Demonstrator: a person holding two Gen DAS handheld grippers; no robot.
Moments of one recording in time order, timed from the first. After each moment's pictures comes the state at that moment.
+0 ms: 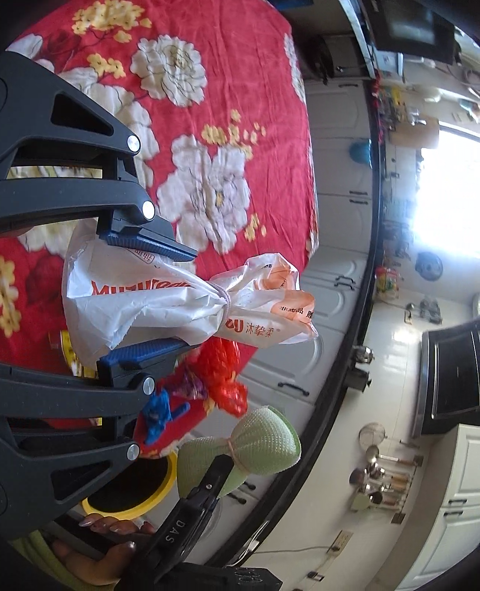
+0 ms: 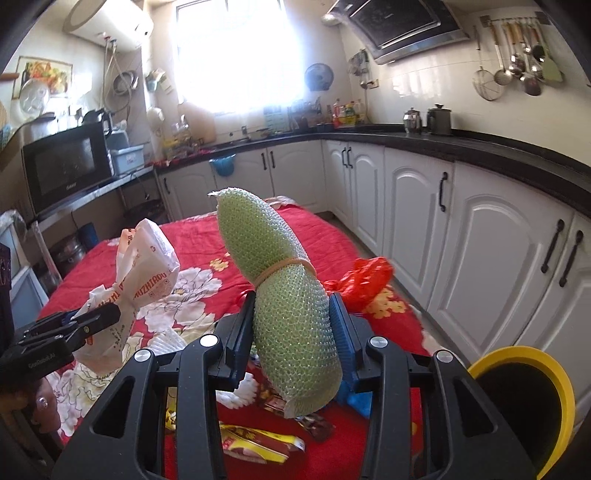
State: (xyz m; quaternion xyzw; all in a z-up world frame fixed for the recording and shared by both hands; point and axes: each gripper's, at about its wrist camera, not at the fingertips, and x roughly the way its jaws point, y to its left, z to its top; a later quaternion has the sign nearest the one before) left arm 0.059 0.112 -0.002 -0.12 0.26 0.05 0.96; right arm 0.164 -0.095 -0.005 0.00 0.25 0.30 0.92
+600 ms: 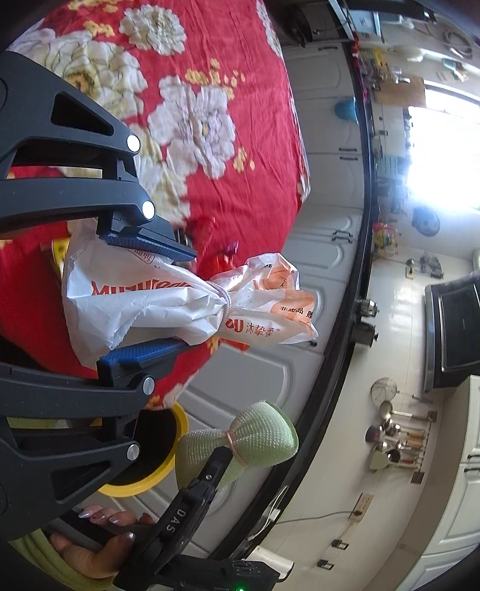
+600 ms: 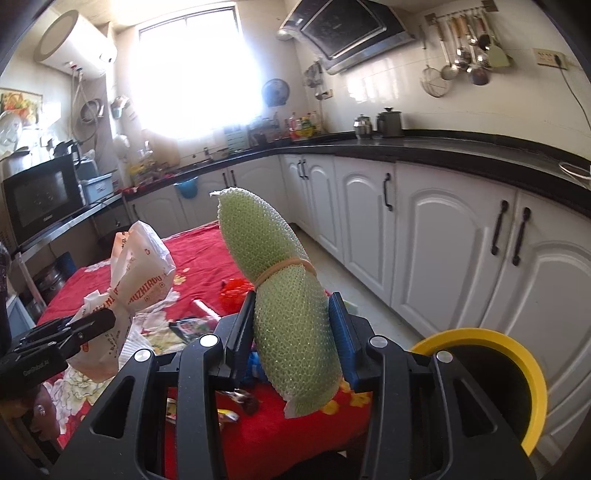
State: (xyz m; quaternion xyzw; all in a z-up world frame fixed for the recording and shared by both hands) left arm 0.080 0.043 0.009 -0.09 0.26 -0.01 0.96; right arm 0.153 -0.180 -0.002 0.03 0.24 0.23 0.94
